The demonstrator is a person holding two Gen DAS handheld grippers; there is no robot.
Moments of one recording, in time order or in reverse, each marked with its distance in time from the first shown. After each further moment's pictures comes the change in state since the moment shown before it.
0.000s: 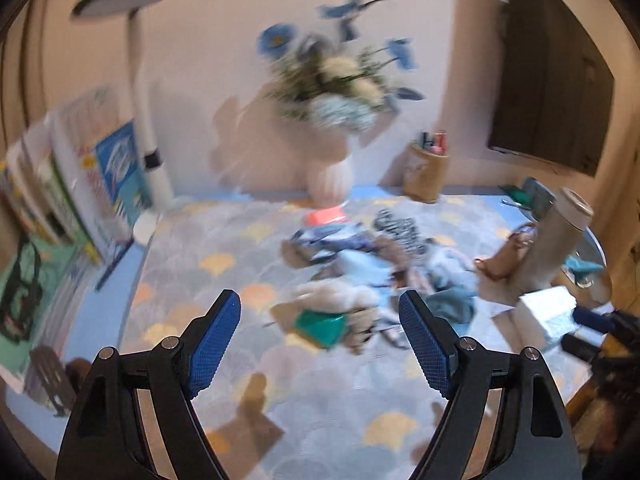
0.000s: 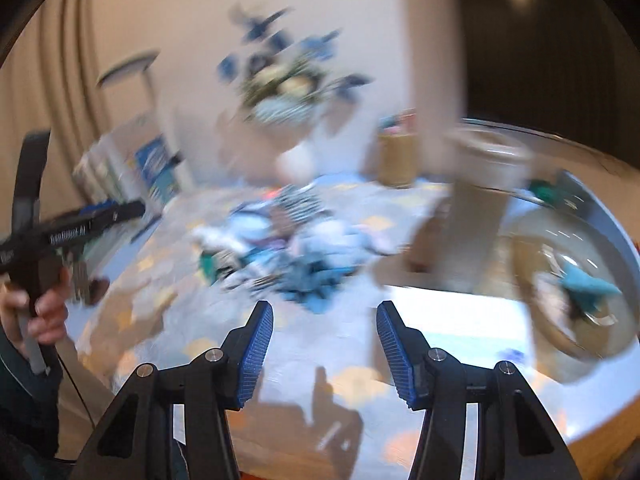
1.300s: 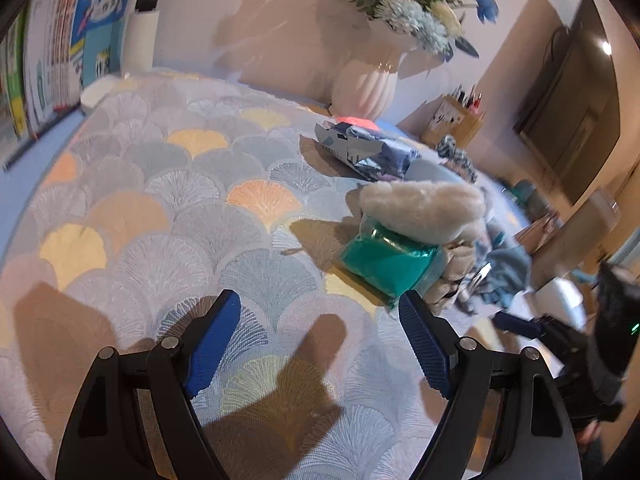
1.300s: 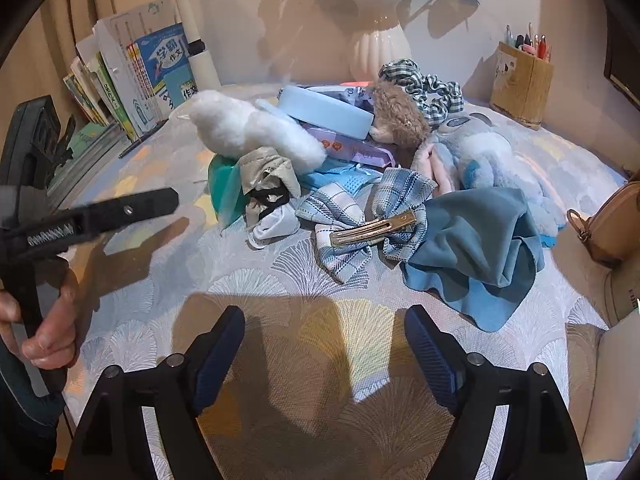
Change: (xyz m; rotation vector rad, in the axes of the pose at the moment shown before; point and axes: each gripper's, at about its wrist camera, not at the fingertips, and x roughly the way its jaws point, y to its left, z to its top) left arm 0.118 0.085 -0.077 -0.226 0.152 -0.255; right arm 0.184 0.084 -0.022 -0.105 0.228 0.069
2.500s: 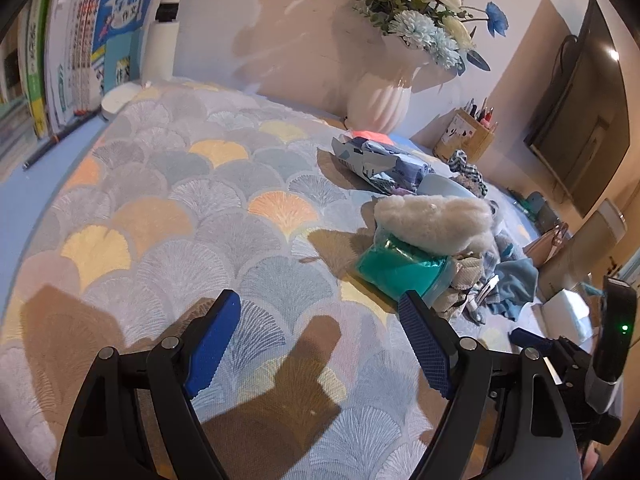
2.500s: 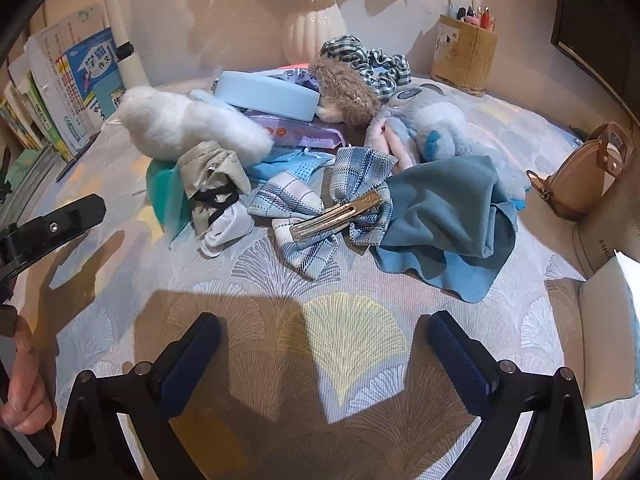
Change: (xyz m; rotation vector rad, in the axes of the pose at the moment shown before) left arm -0.011 -0.006 -0.001 0.006 -0.042 0.079; right arm 0.013 0.006 0.002 0.158 0.051 -0.201
